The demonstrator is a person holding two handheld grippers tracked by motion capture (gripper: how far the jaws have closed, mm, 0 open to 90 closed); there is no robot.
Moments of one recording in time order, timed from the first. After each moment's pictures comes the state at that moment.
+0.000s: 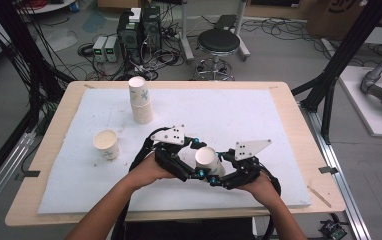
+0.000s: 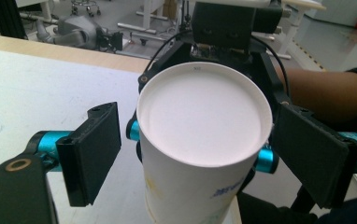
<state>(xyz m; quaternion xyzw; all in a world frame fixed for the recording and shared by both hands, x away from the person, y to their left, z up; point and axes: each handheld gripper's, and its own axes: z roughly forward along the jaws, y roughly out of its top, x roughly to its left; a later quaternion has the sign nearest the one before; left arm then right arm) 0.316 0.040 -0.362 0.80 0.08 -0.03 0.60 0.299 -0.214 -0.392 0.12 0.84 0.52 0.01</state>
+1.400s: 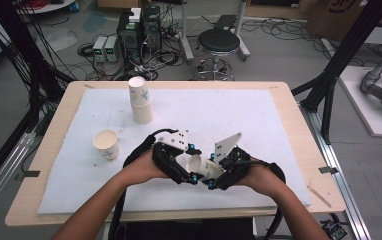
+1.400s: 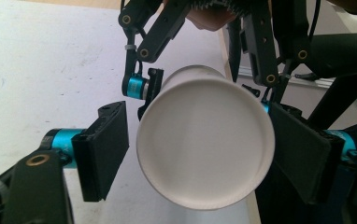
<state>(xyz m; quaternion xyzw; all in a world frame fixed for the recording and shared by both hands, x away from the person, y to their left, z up) 0.317 0.042 -0.358 0.87 0.04 -0.02 0.49 0.304 -0.178 -0.362 0.06 0.95 0.31 0.04</state>
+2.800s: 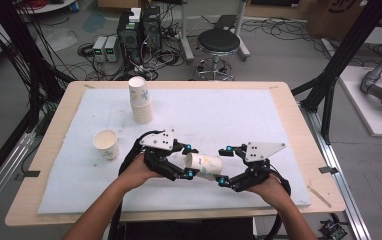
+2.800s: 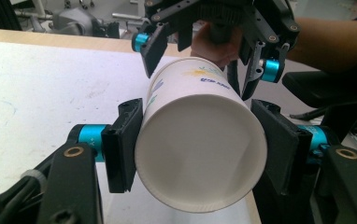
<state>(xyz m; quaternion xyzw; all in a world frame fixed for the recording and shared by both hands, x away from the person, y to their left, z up) 0.319 0.066 -0.377 0.81 0.05 -0.02 0.59 0.289 -0.234 -0.380 0.13 0.83 0.53 0.07</state>
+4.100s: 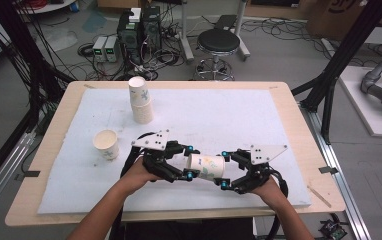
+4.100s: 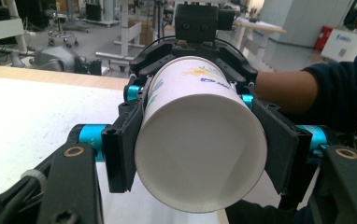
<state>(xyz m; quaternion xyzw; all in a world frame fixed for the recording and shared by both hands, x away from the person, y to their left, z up) 0.315 0.070 -0.384 0.75 0.03 -0.06 0.66 0.294 -0.240 -0.399 0.09 0.79 0.60 0.00</state>
